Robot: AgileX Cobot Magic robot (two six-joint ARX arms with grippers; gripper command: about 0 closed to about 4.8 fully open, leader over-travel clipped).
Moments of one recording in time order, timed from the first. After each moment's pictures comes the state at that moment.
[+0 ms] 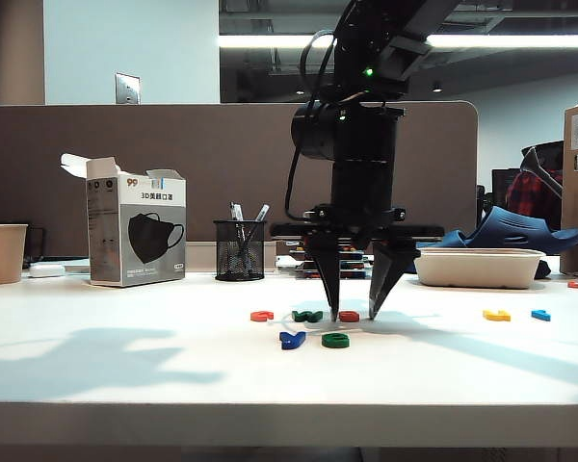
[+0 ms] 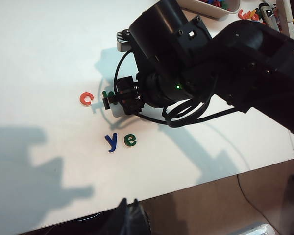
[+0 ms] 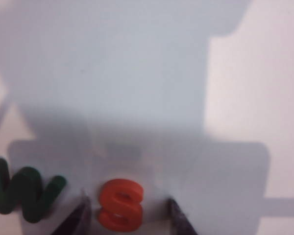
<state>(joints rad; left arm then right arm) -0.81 1.34 1.70 -1.14 -0.11 -0.65 0.56 2.19 1.77 -0.94 0.03 0.40</state>
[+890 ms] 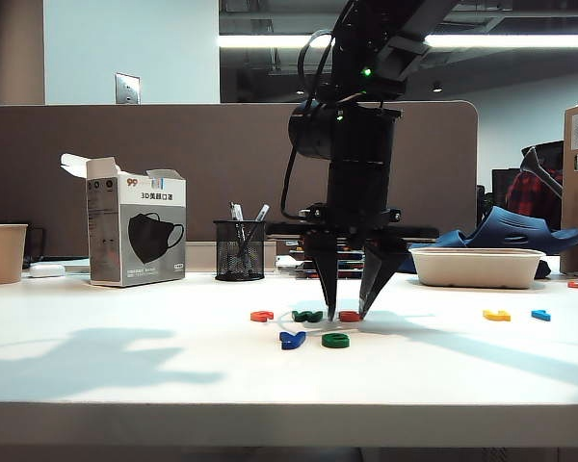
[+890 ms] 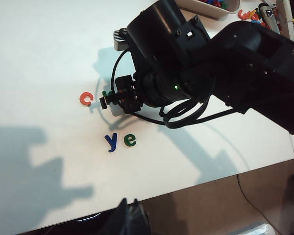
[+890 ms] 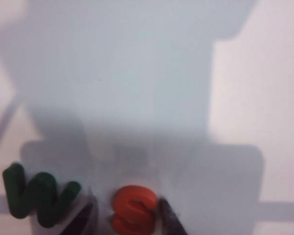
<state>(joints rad) -0.81 1.34 1.70 -1.14 -0.11 -0.65 0.56 2.19 1.77 -0.92 0.03 0.40</state>
